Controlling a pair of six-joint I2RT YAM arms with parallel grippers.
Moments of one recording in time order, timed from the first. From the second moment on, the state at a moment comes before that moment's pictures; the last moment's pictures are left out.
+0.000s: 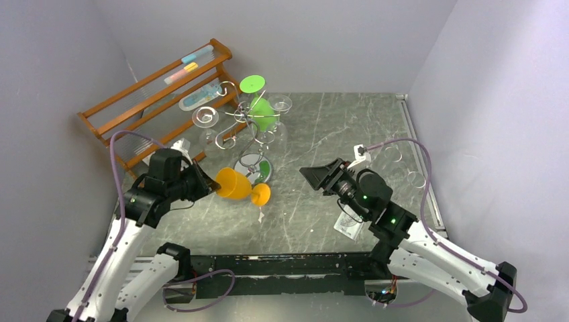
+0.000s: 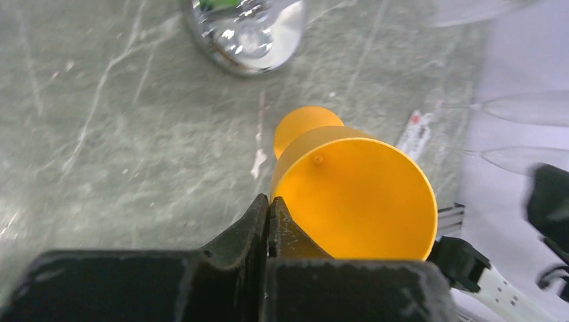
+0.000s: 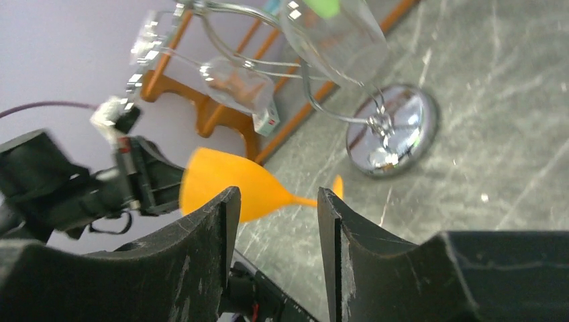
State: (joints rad) left arm -0.32 0.77 0.89 -0.87 0.16 -0.75; right arm 0.87 0.66 0.55 0.09 0.22 0.85
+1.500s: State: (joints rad) left arm -0.32 0.55 0.53 0.02 0.41 -0.61; right arm 1.06 1.10 0.85 -0.19 0.43 1.81
